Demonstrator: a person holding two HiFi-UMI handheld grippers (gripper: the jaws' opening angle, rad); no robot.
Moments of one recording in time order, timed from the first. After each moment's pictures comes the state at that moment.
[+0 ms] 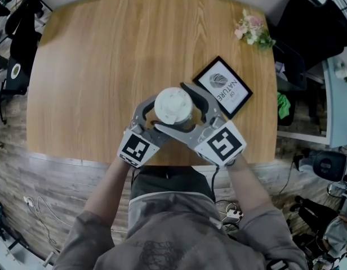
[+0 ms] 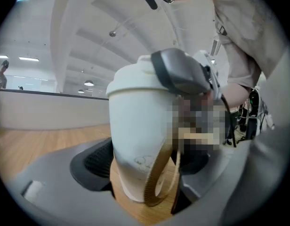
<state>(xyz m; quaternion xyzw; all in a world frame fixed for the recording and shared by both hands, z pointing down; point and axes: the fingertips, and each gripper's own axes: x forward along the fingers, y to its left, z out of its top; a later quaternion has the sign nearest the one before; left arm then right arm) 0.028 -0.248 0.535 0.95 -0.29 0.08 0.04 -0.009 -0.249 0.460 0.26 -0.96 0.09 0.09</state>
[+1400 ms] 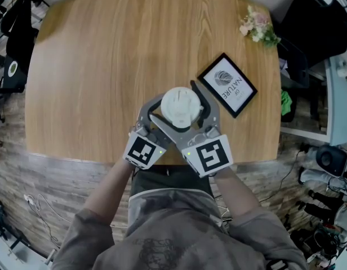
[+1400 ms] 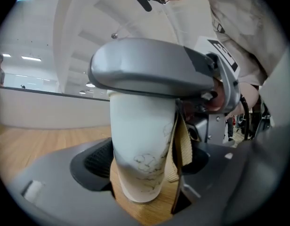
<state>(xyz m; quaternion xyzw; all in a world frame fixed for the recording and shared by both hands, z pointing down) 0.029 -0.249 0.535 0.95 -0.30 0.07 0.05 -0.013 -0.269 0.466 0.41 -0.91 0.07 0.08</state>
